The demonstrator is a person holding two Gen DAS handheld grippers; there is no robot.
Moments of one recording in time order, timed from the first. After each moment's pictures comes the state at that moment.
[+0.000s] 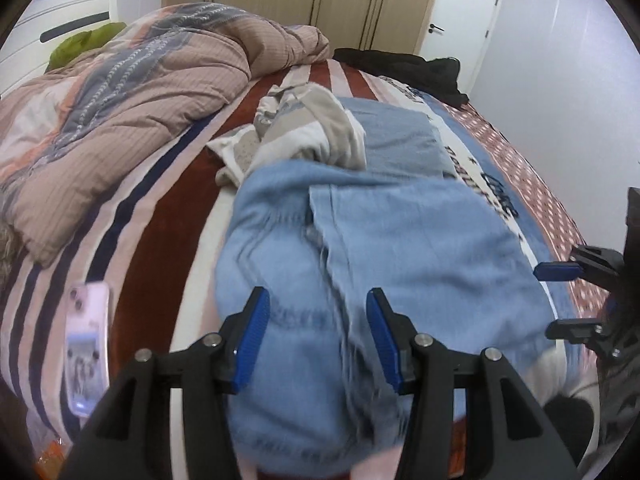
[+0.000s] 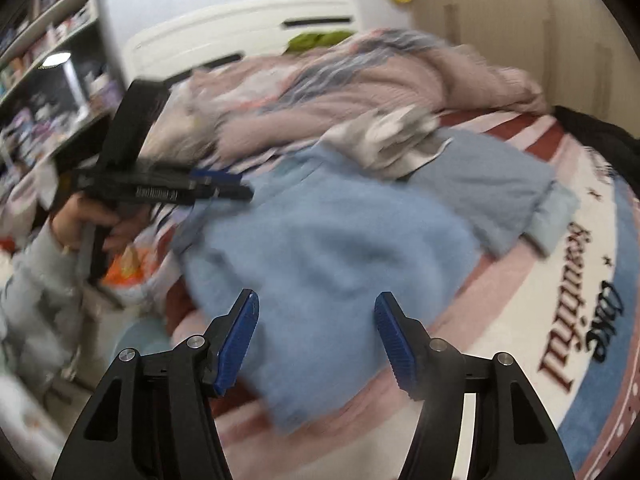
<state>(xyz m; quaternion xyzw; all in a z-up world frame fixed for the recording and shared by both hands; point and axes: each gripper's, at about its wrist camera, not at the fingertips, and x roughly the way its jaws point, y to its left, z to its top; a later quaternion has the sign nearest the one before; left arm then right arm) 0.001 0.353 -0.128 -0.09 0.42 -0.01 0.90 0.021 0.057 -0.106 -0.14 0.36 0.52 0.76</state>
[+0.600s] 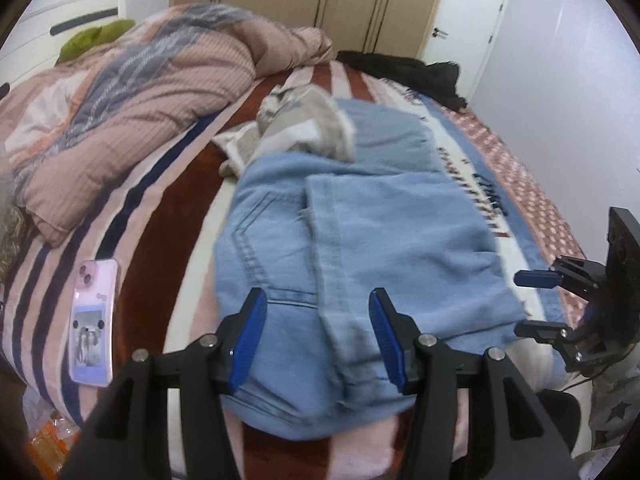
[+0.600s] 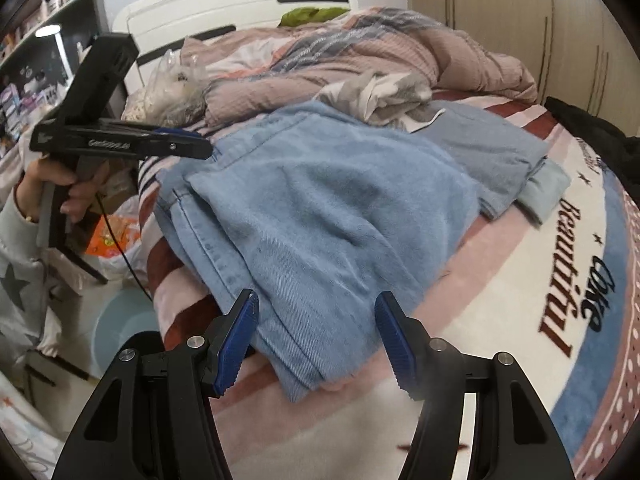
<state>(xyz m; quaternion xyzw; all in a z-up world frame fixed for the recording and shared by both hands) -0.024 0.333 -0.108 -0.10 0.41 0.00 0.91 0.009 0.047 -0.122 -0.16 0.37 0.49 0.78</state>
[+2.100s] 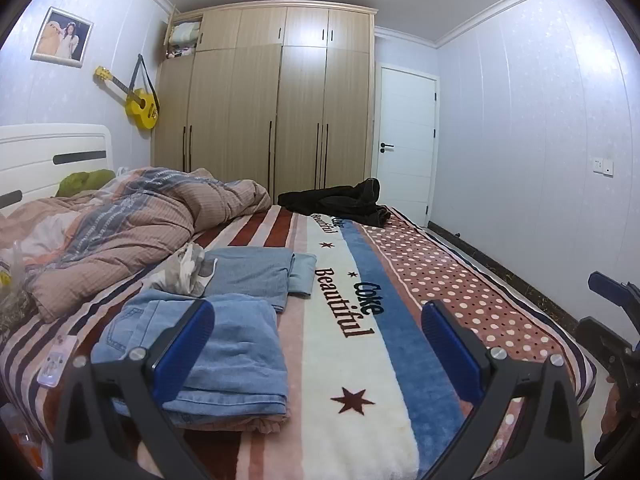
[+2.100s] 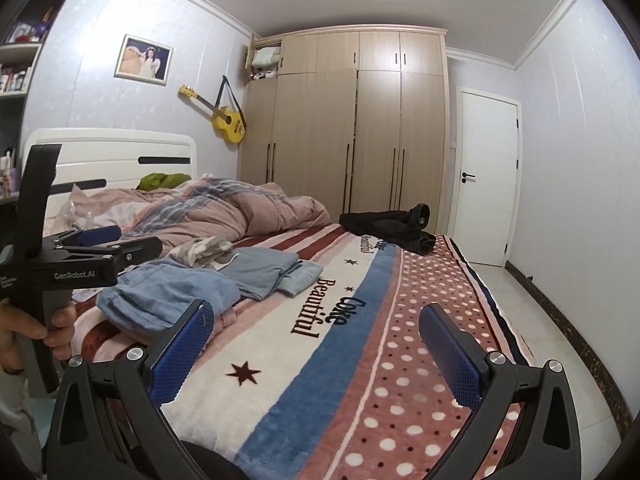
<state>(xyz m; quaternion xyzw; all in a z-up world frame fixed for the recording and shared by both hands) -0.110 0.079 -0.028 -0.03 0.15 0.01 0.99 -0.154 -0.218 -0.018 -0.05 0.11 0.22 0.97</state>
